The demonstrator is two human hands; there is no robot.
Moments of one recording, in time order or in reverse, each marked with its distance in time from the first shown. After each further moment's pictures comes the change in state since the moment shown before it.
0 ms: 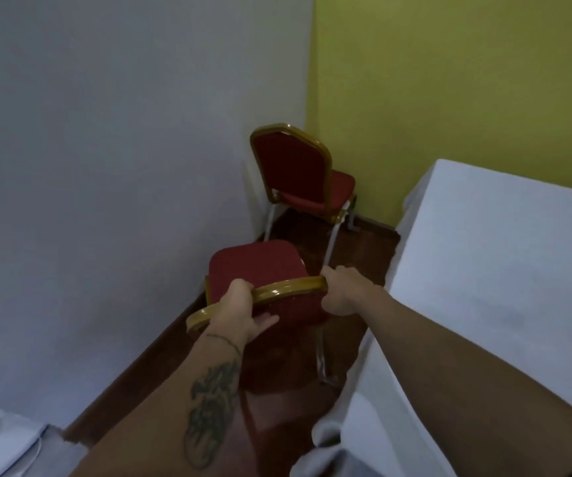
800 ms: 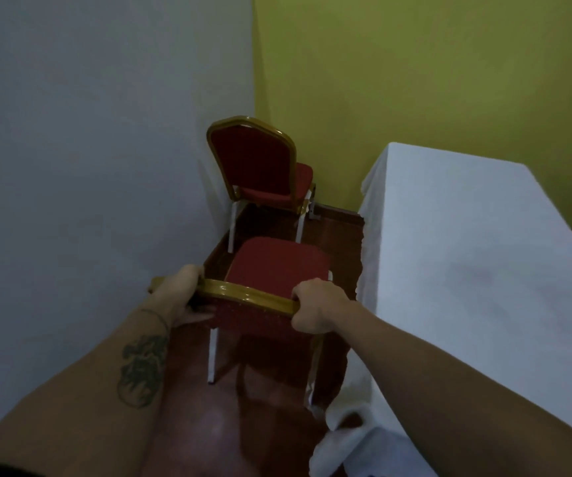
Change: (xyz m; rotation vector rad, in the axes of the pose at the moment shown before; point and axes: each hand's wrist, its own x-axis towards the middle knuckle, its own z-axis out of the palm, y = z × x) left_hand 0.064 0.104 -0.065 0.620 -0.083 0.167; right_hand -0.006 -0.083 0.047 0.029 0.067 0.032
